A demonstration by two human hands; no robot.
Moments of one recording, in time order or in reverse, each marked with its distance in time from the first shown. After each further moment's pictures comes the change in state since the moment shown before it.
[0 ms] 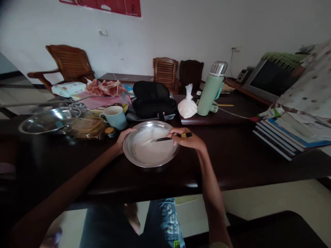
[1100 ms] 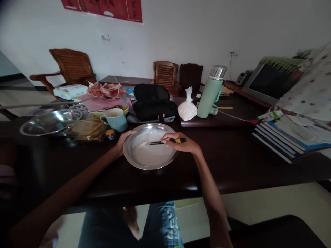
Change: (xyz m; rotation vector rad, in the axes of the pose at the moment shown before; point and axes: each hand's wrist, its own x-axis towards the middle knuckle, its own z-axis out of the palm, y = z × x) left_hand 0.001 -0.002 0.000 -0.007 0.015 0.015; right_hand 0.007 -0.002 0.010 0.042 -0.045 -0.084
